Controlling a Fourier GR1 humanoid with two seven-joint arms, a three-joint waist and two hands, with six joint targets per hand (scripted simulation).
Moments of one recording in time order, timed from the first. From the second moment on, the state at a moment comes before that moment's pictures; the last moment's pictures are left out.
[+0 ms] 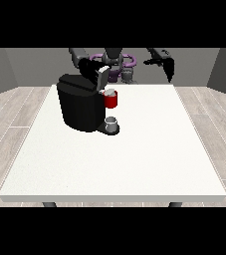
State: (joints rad) left arm -0.23 0.09 0.17 -1.38 0.02 -0.19 -0.08; right arm -0.69 -0.12 -0.05 -1.03 0.05 0.06 -0.07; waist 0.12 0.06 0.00
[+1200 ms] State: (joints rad) left arm -0.21 0.09 0.16 -1.32 0.03 -0.17 -0.16; right arm -0.65 -0.01 0.09 -1.09 0.03 0.06 -0.14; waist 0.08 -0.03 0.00
